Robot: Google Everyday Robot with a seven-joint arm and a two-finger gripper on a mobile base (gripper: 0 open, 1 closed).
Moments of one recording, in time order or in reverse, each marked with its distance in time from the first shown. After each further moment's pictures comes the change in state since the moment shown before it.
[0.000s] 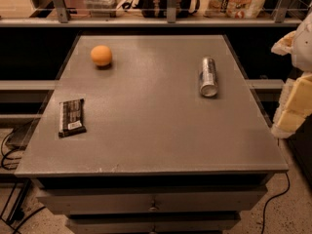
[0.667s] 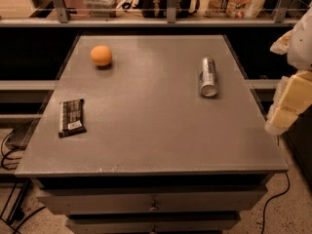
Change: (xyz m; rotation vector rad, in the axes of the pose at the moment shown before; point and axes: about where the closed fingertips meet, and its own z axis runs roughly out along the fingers) arm -0.005 -0.004 0.003 0.005 -0.004 0.038
